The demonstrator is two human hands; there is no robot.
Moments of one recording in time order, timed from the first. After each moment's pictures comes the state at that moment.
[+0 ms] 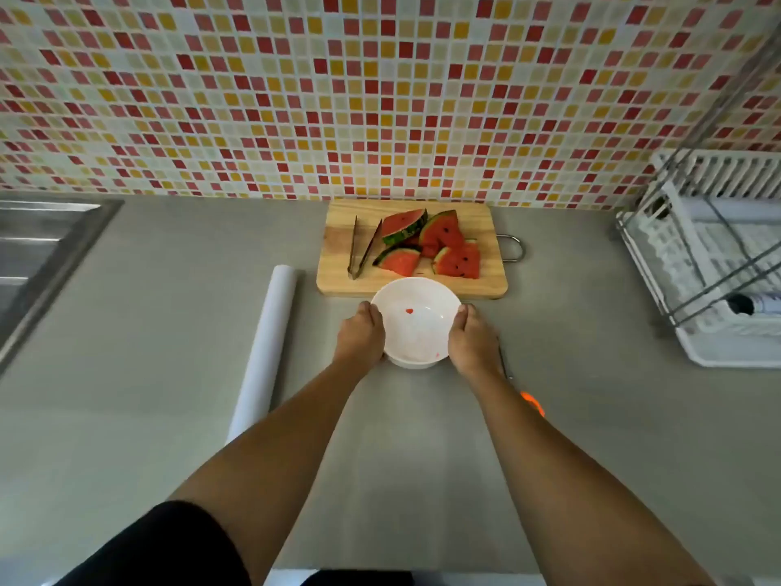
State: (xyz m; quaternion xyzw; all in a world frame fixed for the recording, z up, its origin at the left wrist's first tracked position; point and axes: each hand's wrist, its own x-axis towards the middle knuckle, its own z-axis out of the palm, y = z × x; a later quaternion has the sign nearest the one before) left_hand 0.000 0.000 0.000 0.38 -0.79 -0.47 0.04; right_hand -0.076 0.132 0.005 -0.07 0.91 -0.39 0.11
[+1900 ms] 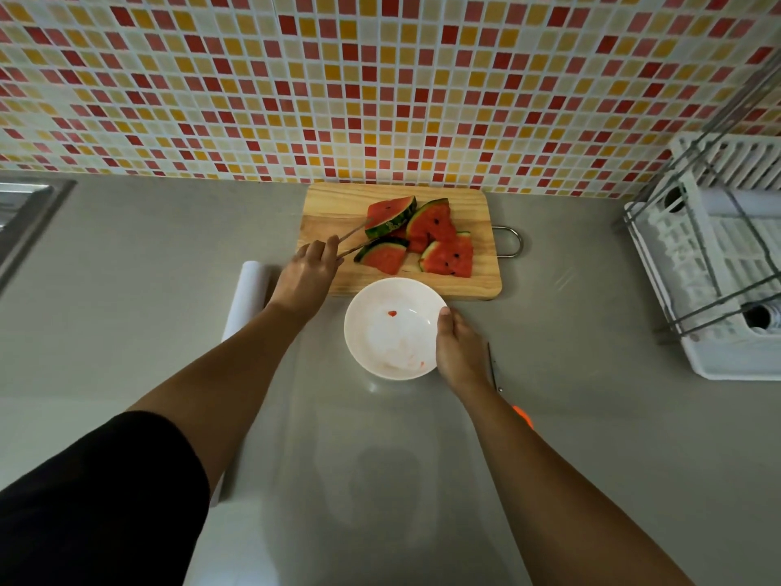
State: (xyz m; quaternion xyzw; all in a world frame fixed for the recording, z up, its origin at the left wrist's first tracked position) left_hand -0.047 -0.099 -0.009 0.10 -0.98 0.00 0.18; right_hand -0.096 0.132 -0.021 -0.02 0.88 -0.44 0.19
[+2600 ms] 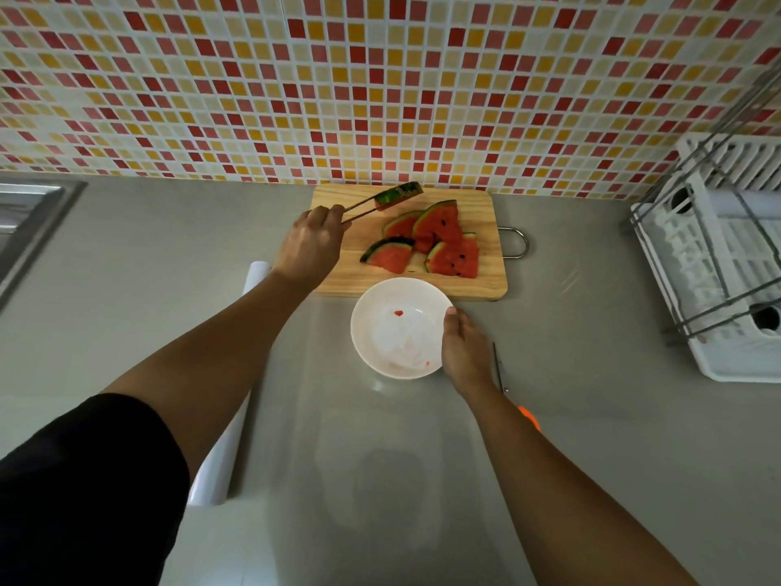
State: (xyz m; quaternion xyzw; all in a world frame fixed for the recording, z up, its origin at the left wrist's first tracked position) left_hand -0.066 -0.105 0.034 0.09 -0.95 -0.04 0.28; right_hand -0.098 0.130 -0.033 -0.02 0.86 -0.47 0.19
